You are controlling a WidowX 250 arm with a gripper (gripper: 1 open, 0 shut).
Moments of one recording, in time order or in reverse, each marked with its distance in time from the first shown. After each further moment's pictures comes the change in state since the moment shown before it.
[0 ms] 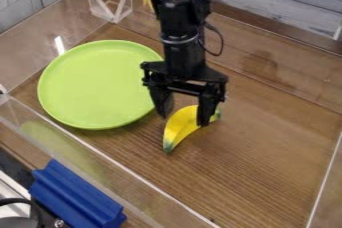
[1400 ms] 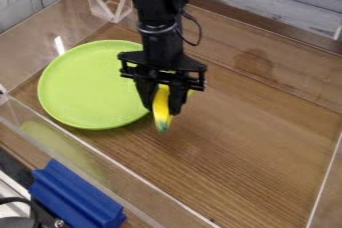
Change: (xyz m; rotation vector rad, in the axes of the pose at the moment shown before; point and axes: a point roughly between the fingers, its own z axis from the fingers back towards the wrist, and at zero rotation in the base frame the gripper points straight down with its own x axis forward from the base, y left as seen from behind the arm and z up) arm -0.004 0.022 0.010 0.051 -0.040 0.075
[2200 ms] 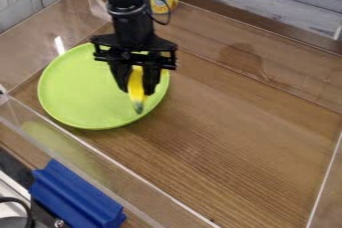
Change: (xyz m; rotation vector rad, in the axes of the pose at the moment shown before) arm 0.008 0.033 0.012 0.012 -0.008 0.065
